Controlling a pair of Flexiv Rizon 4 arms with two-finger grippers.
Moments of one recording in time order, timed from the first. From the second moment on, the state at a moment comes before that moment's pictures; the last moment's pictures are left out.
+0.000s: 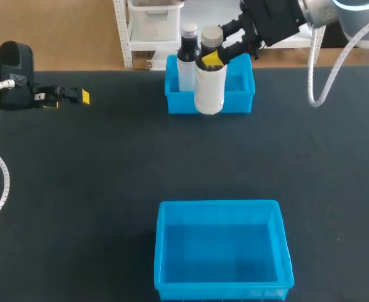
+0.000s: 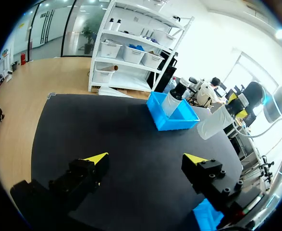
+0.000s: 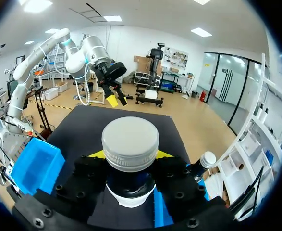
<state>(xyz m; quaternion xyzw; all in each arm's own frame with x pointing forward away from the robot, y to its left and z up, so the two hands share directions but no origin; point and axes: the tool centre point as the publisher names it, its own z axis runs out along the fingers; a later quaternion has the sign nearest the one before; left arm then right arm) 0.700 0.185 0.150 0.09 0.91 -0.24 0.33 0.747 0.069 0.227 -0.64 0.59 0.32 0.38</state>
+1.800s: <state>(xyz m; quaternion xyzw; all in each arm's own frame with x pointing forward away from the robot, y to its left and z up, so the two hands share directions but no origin) 0.700 0.185 0.150 0.09 0.91 -0.24 0.33 0.671 0.058 0.272 -0.64 0.60 0.33 0.36</state>
